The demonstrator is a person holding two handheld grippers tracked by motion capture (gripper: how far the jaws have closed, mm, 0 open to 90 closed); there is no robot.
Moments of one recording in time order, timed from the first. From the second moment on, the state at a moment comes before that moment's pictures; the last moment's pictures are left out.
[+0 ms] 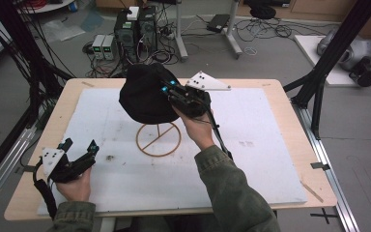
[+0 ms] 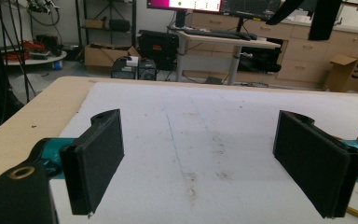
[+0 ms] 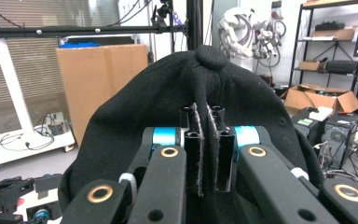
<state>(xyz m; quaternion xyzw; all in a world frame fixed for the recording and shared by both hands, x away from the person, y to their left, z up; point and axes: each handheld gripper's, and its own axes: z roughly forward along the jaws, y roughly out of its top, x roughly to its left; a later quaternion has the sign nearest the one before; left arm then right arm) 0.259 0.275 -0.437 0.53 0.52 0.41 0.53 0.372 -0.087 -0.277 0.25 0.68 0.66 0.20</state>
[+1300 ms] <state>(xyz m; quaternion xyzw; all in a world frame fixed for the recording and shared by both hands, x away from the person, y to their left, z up) 0.260 0.275 -0.437 0.53 0.52 0.41 0.53 0.367 -0.108 -0.282 0.29 0.68 0.63 0.25</state>
